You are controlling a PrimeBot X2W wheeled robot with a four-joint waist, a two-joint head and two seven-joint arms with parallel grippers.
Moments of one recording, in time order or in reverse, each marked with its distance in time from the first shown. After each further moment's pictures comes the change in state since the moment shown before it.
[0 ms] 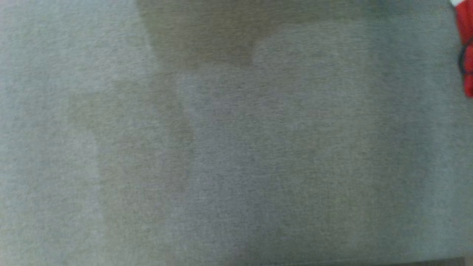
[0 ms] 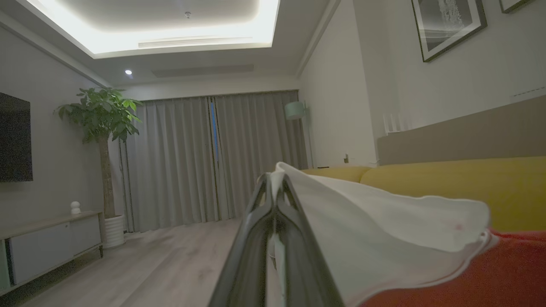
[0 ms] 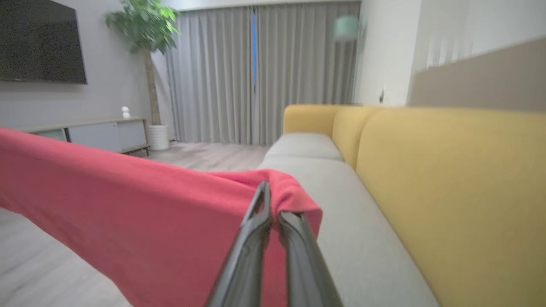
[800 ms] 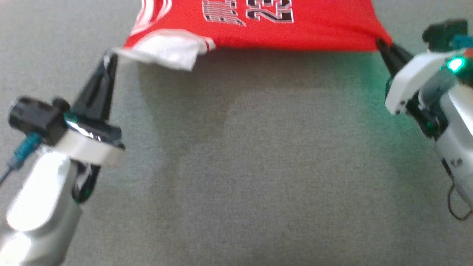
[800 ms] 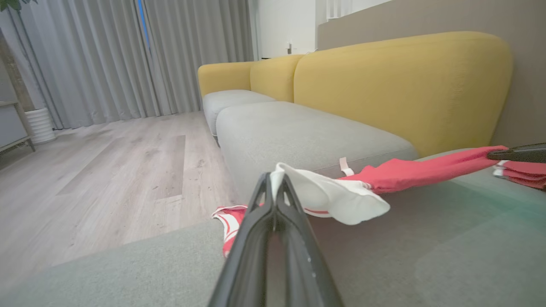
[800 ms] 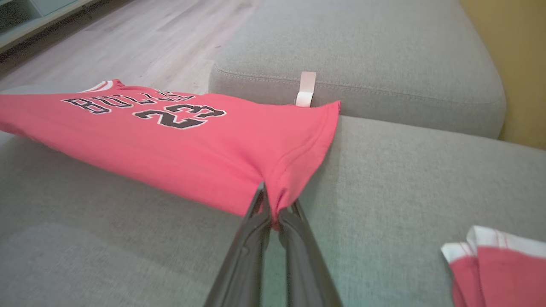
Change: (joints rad) left arm 0.946 0.063 -0.232 -0.389 -0.134 0.000 -0.002; right arm 0.549 -0.222 0.483 -0.015 0.450 0.000 0.212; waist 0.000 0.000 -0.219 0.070
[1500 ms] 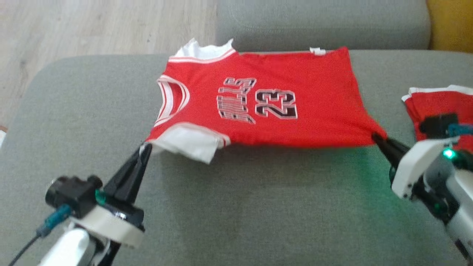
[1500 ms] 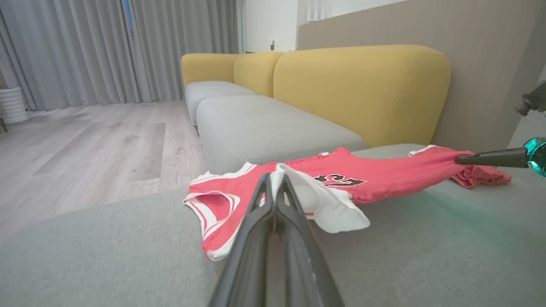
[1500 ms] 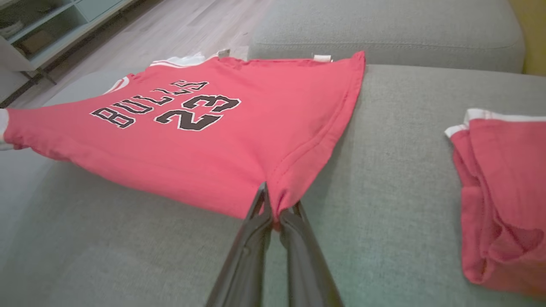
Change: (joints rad) left arm 0.355 0.064 -0.086 -0.235 -0.098 0.031 0.098; right arm 0.416 -0.140 -0.003 -0.278 0.207 0.000 0.101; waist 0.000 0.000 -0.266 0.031
